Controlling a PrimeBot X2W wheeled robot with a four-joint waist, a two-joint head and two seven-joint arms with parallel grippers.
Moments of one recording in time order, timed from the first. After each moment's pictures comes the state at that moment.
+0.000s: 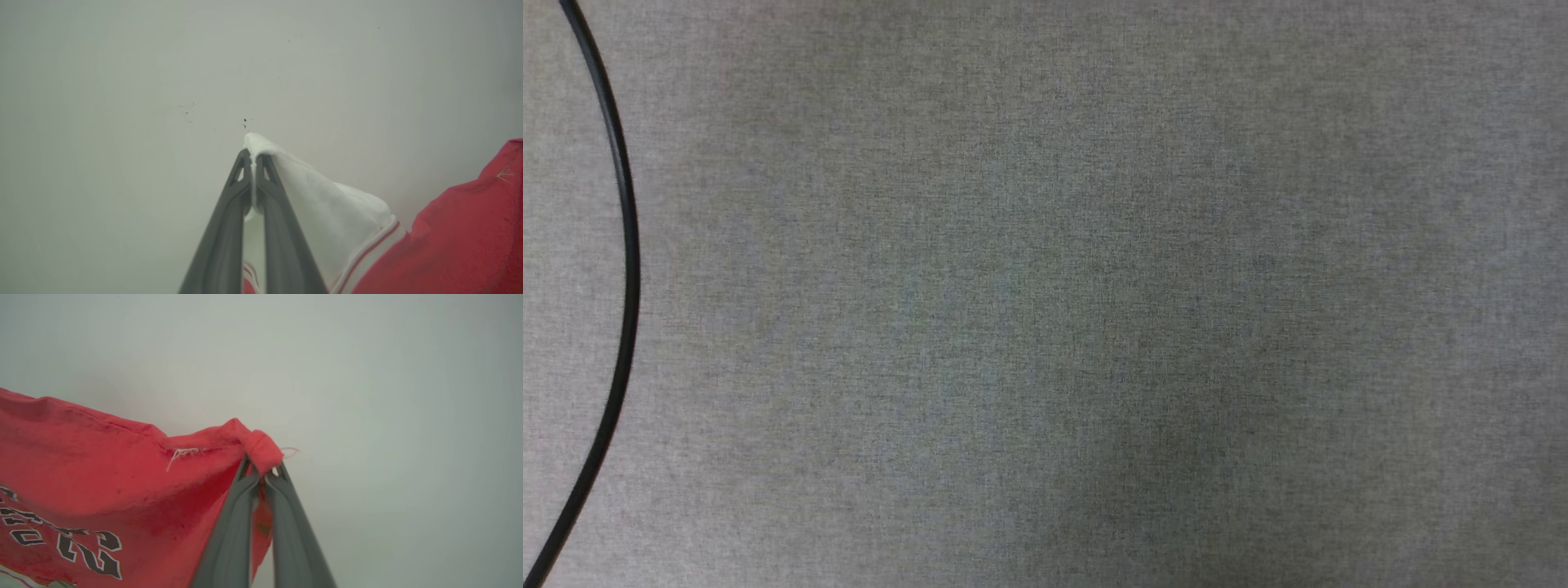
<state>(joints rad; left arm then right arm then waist) -1.76 0.43 -0.32 0.38 -0.43 -0.06 -0.01 -1.78 -0.50 0.39 0.53 0.43 0.13 0.22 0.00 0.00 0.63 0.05</state>
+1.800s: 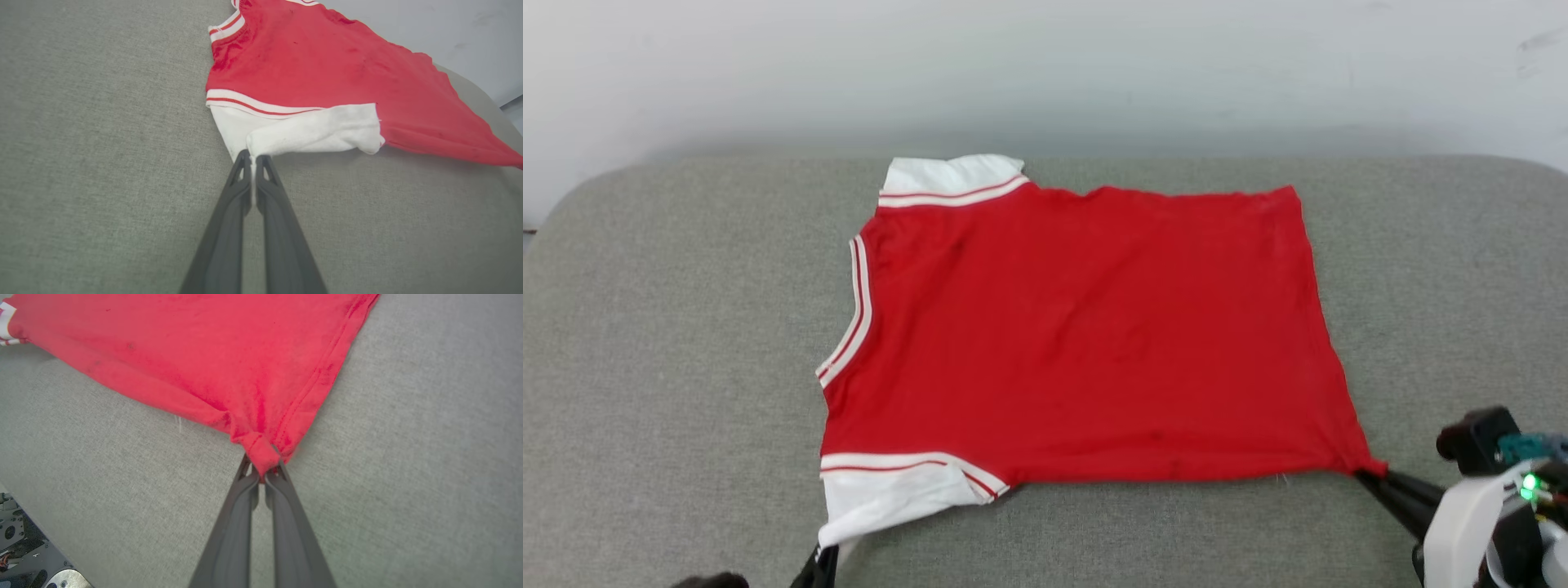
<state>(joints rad) 0.23 0.46 -0.35 -0.09 -0.77 0.22 -0.12 -0.31 -0.76 0.75 0.28 0.83 0.13 0.06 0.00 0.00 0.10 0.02</state>
